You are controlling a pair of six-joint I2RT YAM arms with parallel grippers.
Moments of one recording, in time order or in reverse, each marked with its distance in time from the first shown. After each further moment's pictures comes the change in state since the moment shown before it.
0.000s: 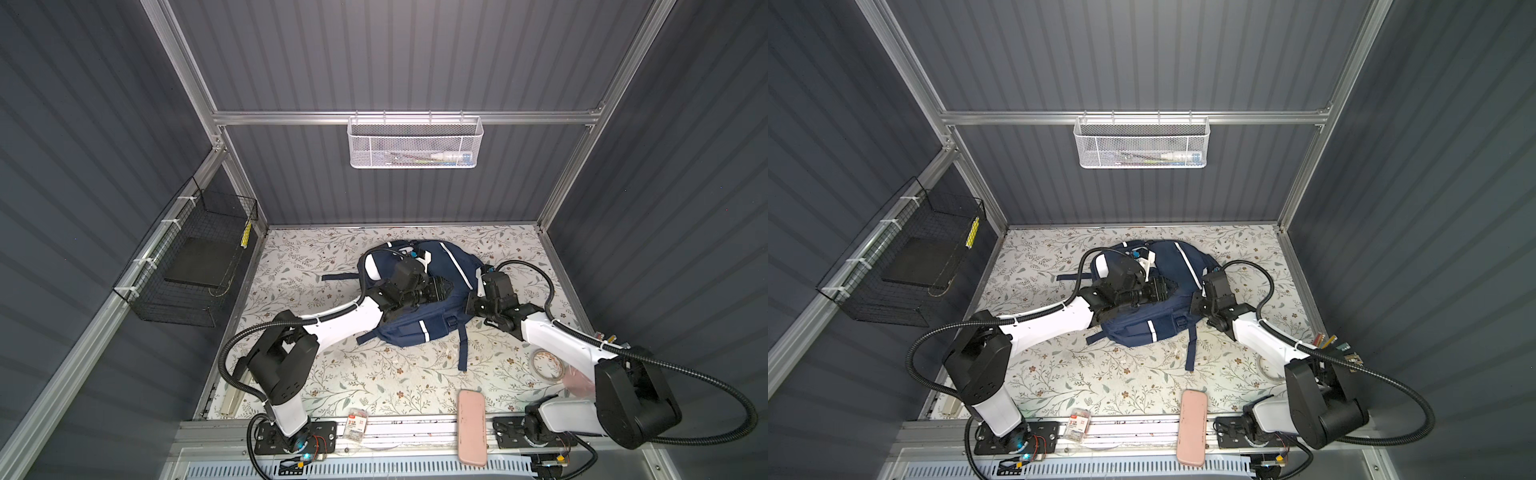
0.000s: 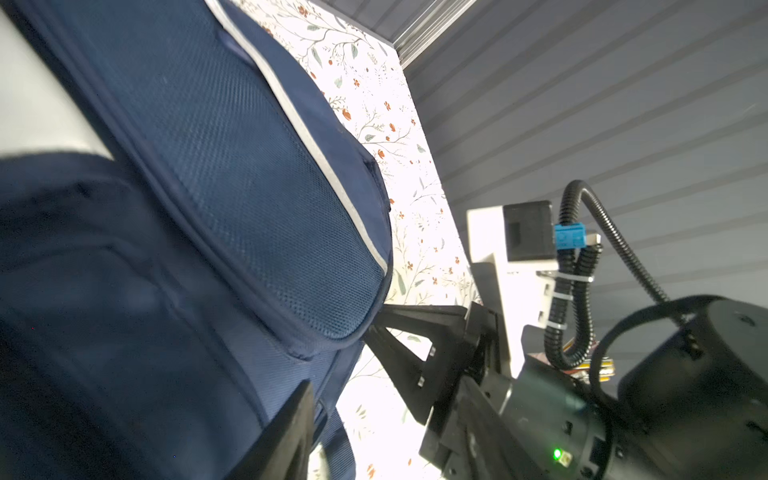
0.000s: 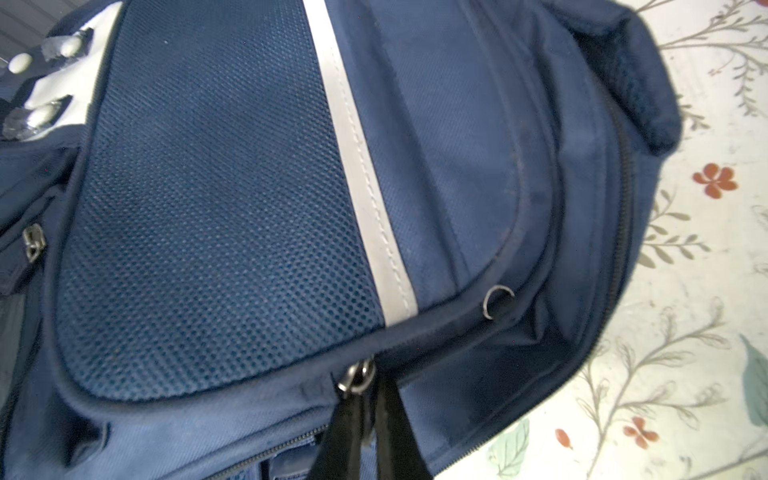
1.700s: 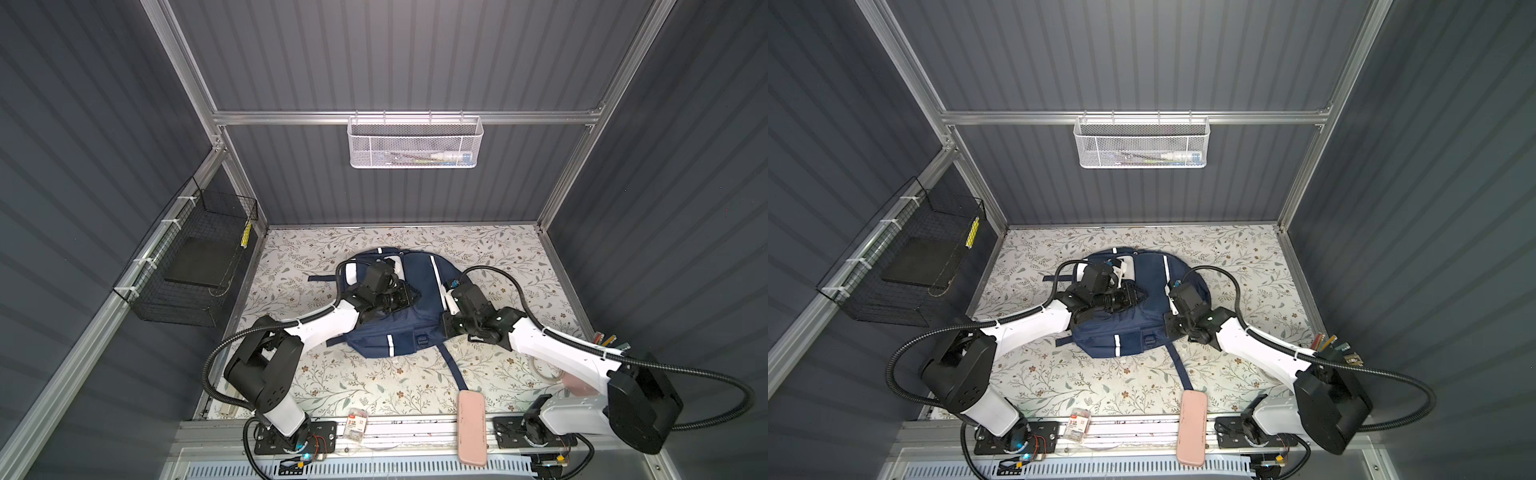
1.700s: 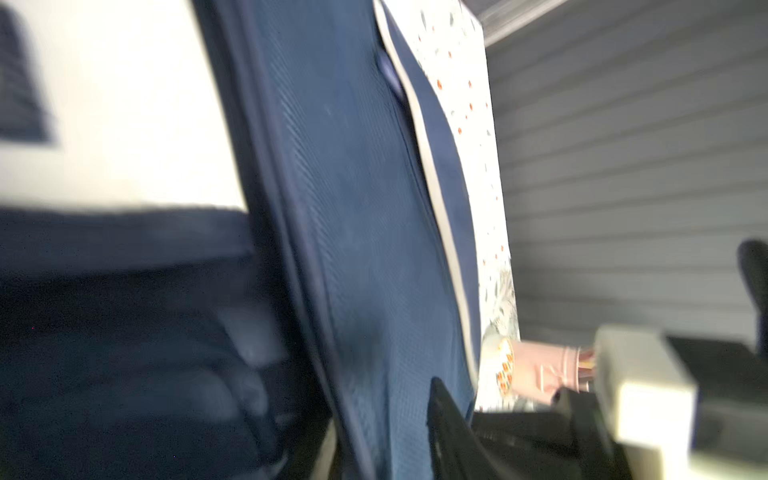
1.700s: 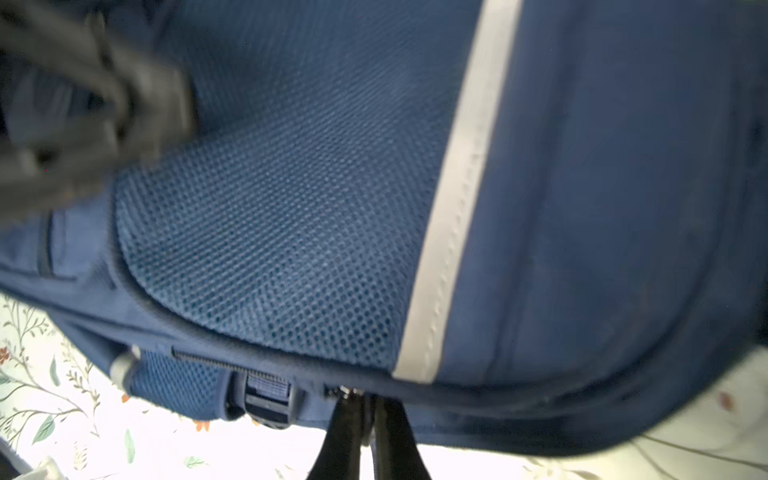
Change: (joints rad) left arm 0.167 -0.131 -0.192 -0.084 0.119 -0.010; right arm 0.340 0.005 0.103 -0.222 0.010 -0.054
